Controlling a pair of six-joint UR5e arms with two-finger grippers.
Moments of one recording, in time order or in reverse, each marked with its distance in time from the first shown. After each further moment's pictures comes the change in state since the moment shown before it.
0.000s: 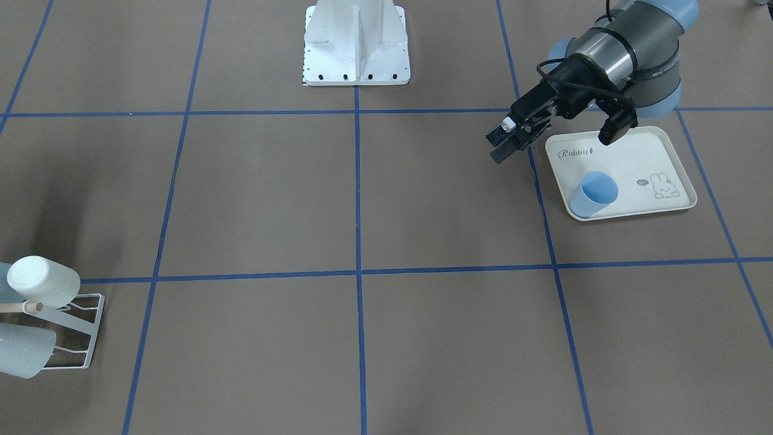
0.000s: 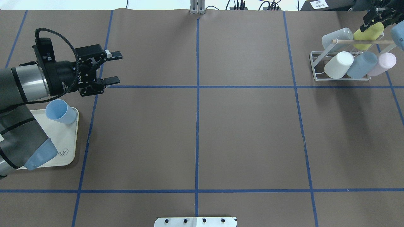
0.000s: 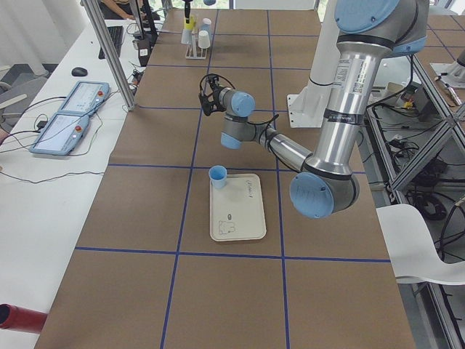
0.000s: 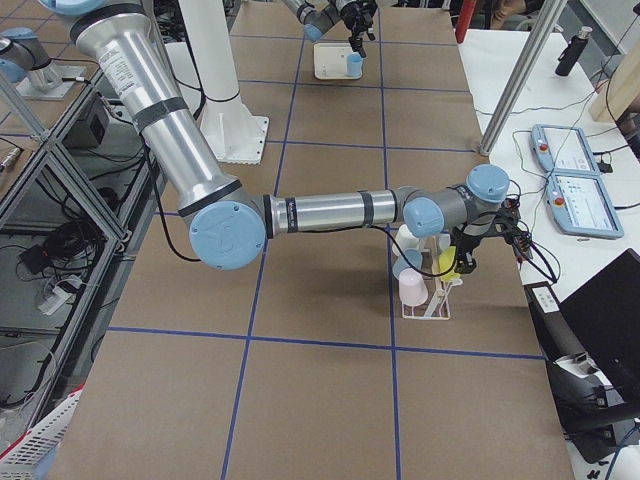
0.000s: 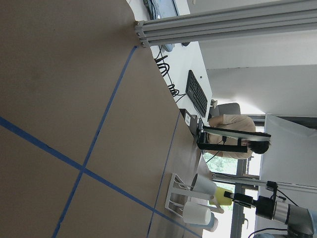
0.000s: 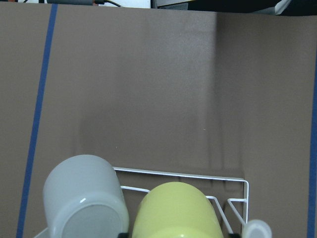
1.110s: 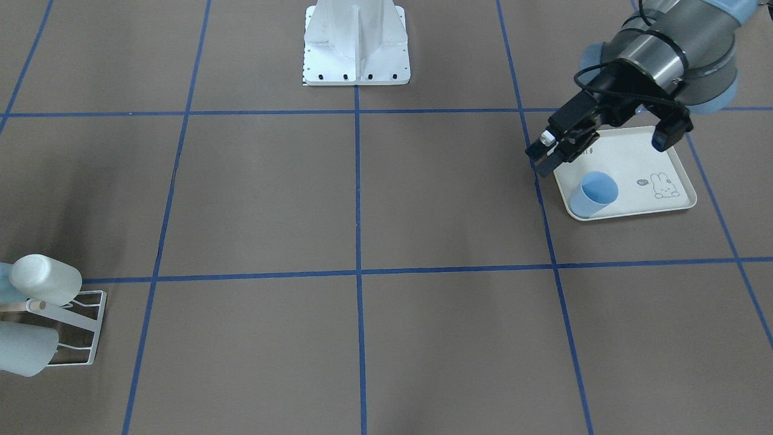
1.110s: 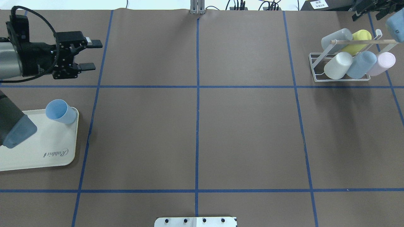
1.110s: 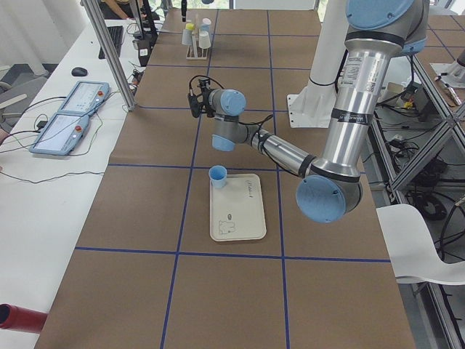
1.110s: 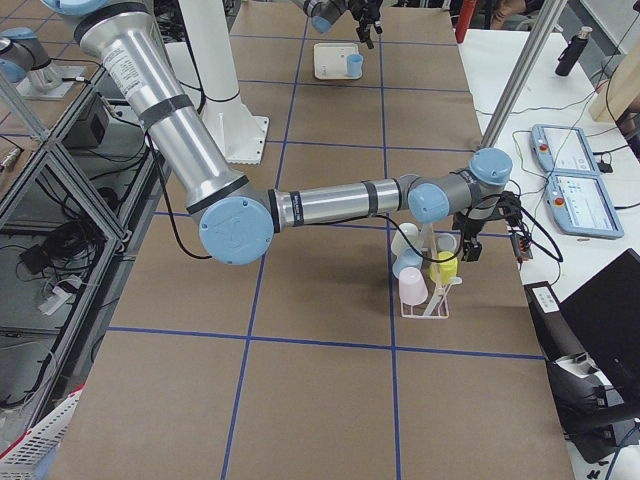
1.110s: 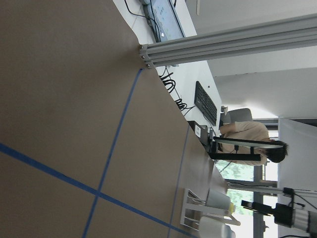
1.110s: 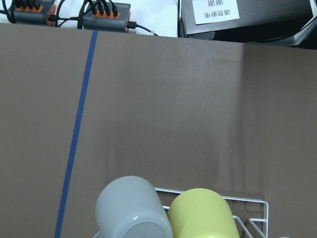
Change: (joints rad) left arm -0.207 0.029 -0.014 0.182 -0.264 0.252; right arm 0.009 0.040 0.057 -0.032 0.008 0.011
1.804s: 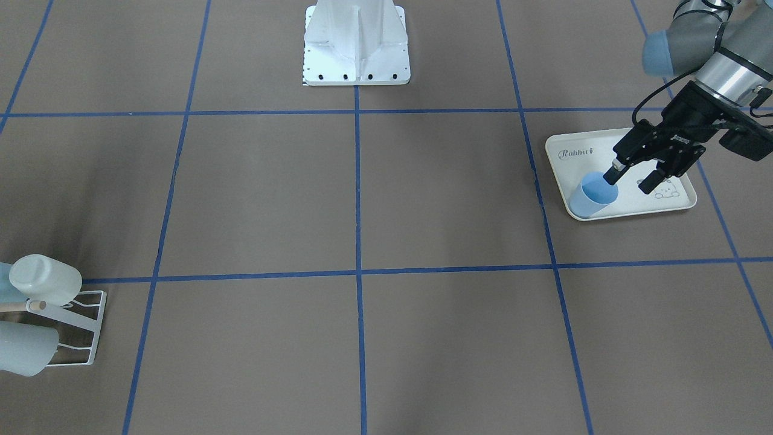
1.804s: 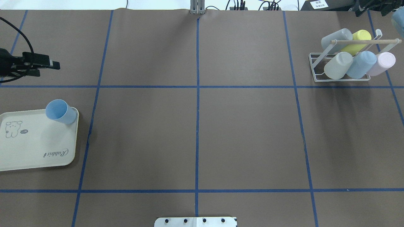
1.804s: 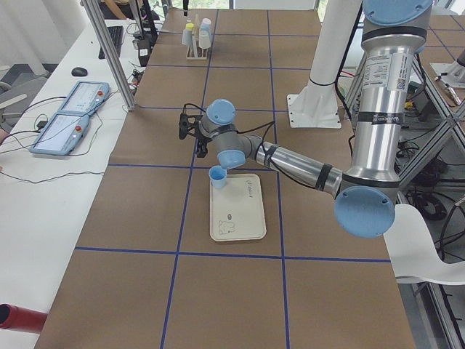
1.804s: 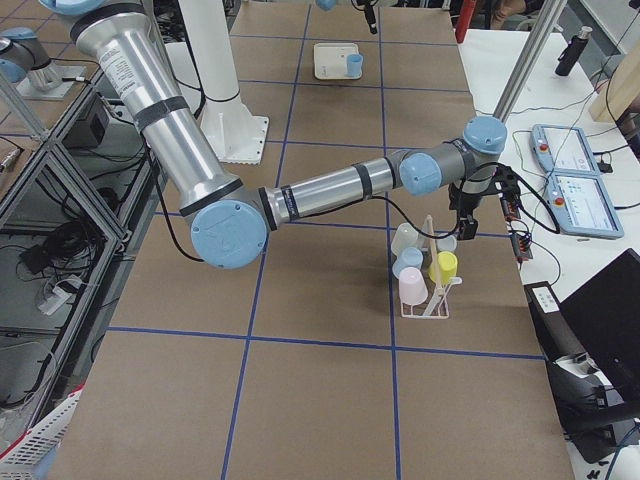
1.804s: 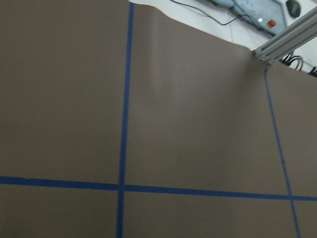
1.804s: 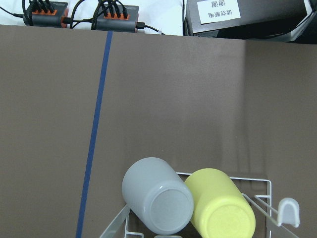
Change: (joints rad) left arm -0.105 0.174 -0.066 0.467 -0.117 0.678; right arm 0.005 -0.041 0.167 -0.137 -0.004 0.026
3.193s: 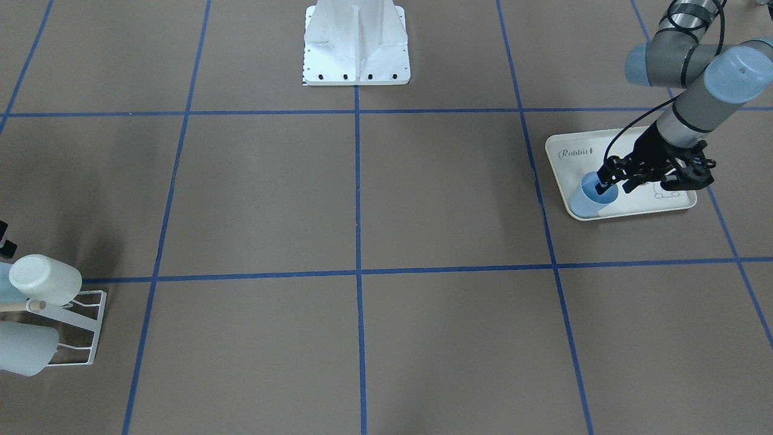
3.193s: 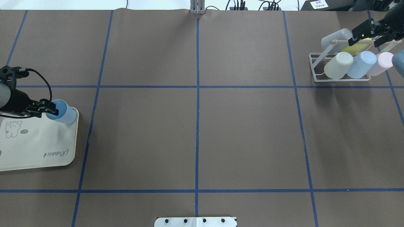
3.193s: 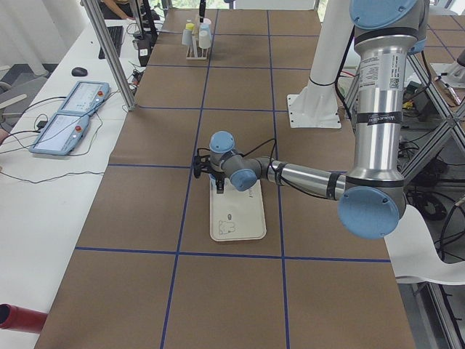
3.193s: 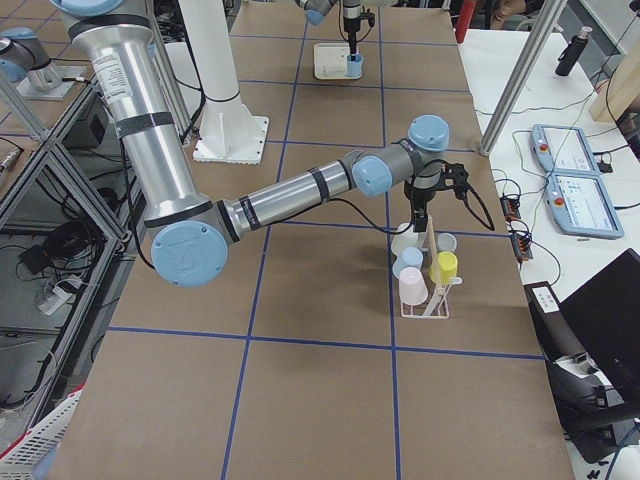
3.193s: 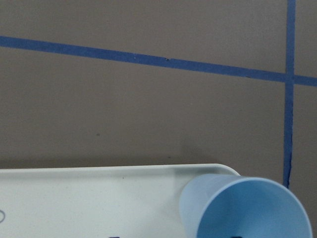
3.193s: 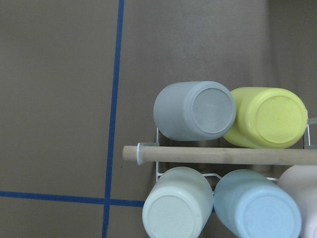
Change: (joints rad) left arm 0.145 0.040 0.145 0.139 0.007 0.097; right arm -0.094 -0.200 0.272 0.008 -0.007 0.174
